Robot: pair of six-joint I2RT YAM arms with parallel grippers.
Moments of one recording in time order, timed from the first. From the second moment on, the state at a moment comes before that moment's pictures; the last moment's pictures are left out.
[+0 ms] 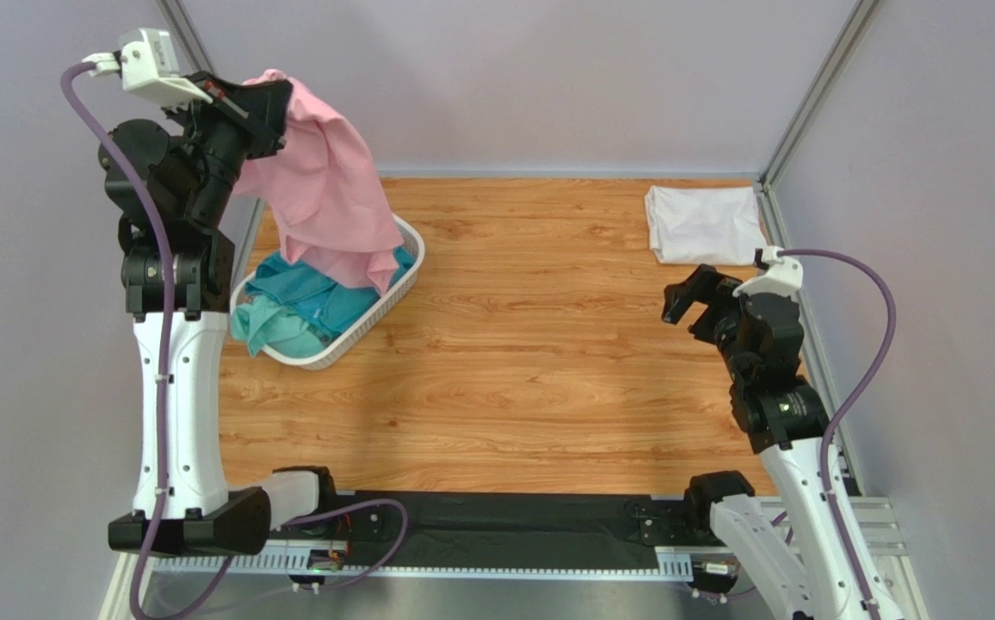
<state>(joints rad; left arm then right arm) 0.04 1.19 1.71 -0.25 0.22 -0.49 0.14 0.67 0.75 -0.38 0.13 0.41</state>
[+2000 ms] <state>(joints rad) -0.30 1.38 0.80 -0.35 -0.04 -0.55 0.42 1.03 0.74 -0.35 -0.07 0.39</state>
